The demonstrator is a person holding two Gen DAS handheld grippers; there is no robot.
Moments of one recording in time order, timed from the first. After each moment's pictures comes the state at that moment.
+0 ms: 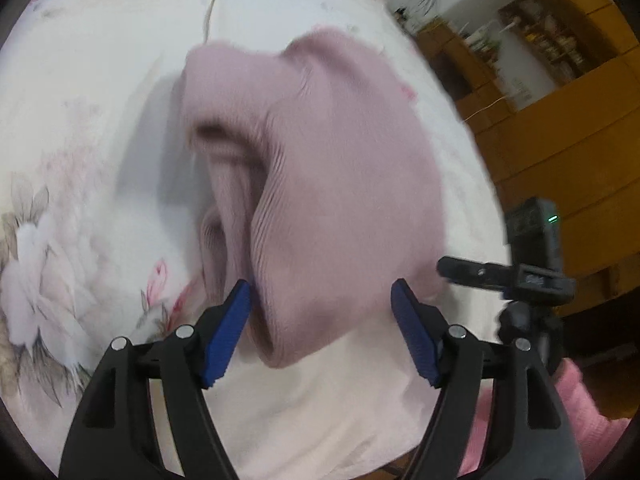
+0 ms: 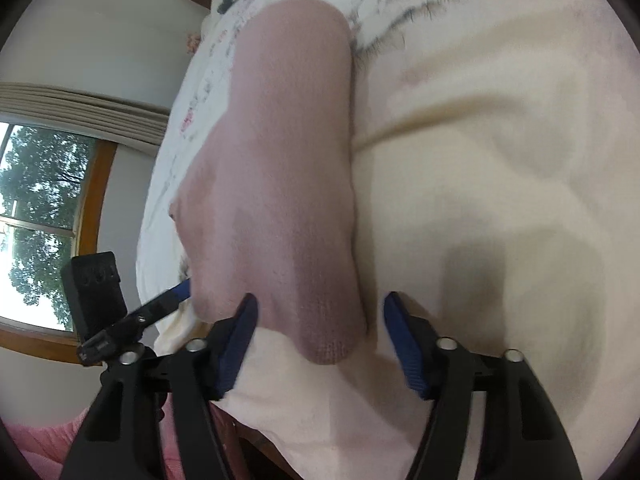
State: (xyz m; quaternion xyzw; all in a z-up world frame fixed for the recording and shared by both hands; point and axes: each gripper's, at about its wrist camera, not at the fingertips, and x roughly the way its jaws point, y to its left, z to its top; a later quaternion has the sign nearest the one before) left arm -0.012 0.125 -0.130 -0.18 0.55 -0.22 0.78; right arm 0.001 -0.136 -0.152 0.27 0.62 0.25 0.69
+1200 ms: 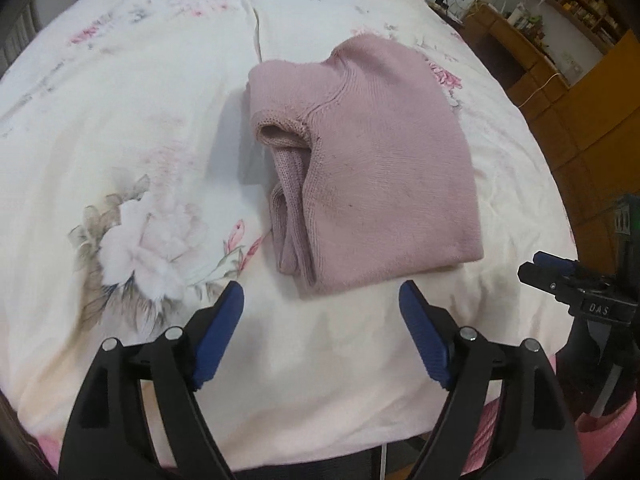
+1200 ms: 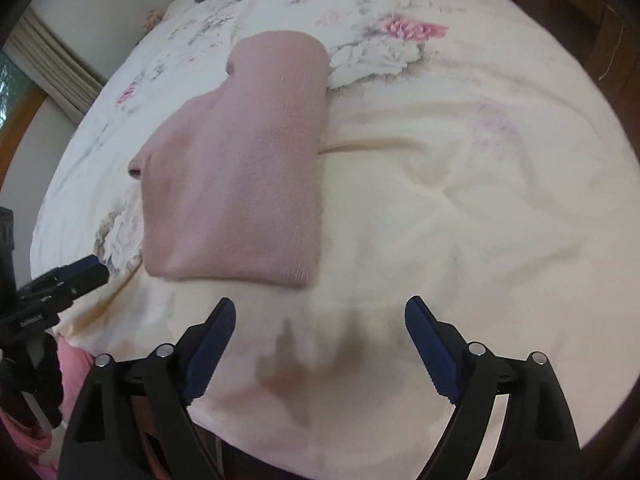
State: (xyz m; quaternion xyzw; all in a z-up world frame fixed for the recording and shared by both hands) left arm -0.041 0.126 -0.067 -0.10 0.55 -0.13 0.82; right arm -0.071 -0.104 -0.065 0.06 0.60 0.10 0.79
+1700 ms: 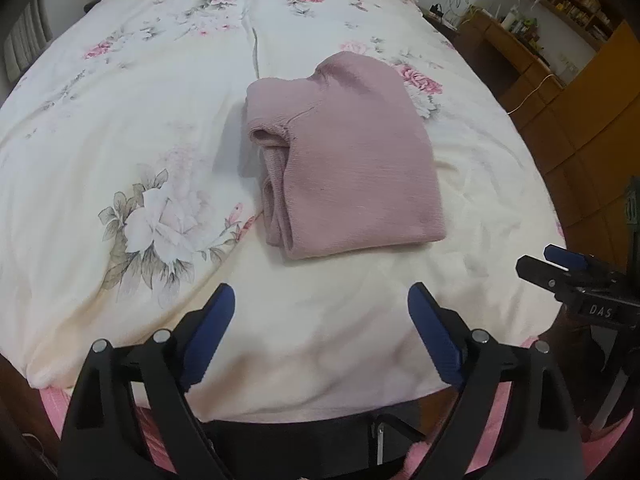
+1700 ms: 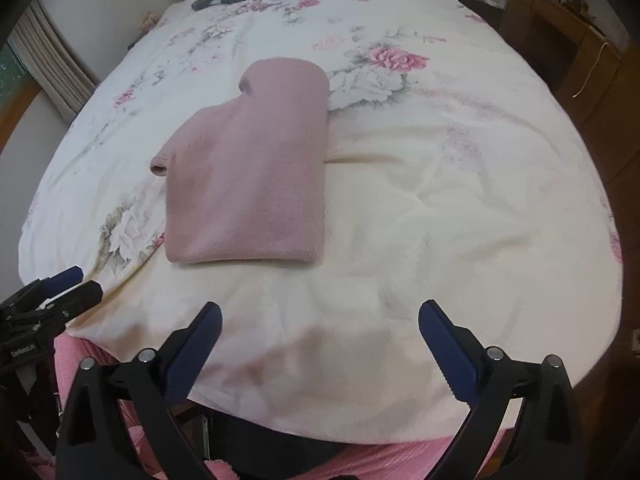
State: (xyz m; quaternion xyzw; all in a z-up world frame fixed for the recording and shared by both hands) left arm -0.090 0.114 -0.025 -0.09 0.54 -0.12 0.83; right arm -0.109 -0.090 -0.011 0.03 0.58 0.06 0.81
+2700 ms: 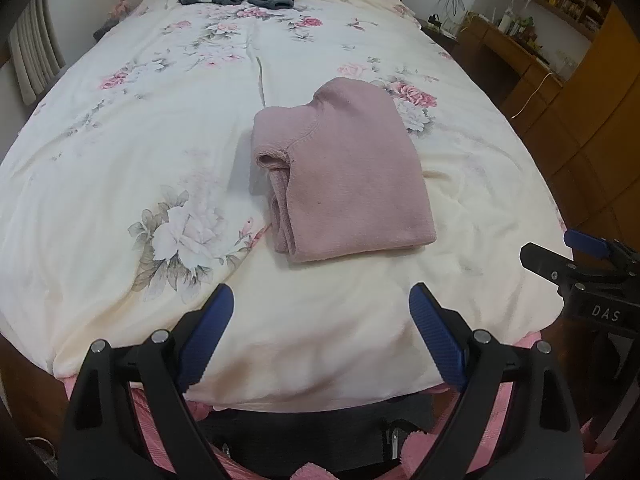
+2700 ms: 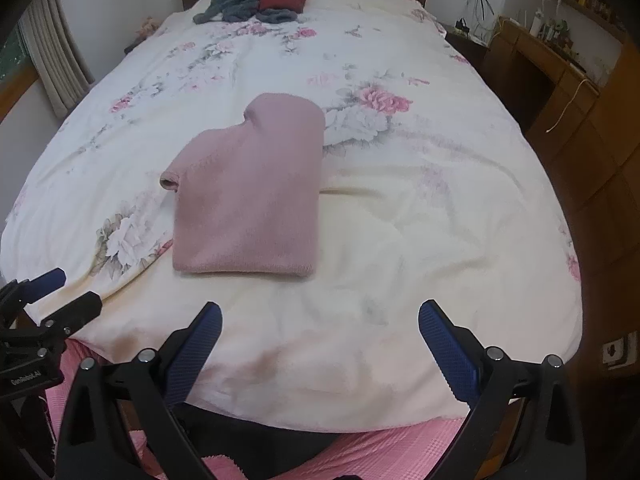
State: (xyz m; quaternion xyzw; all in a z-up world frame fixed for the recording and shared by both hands) left arm -0.117 0.106 0.009 -0.05 0.51 -0.09 0.85; right arm -0.127 -0.068 0.031 -0.02 0.54 0.02 0.84
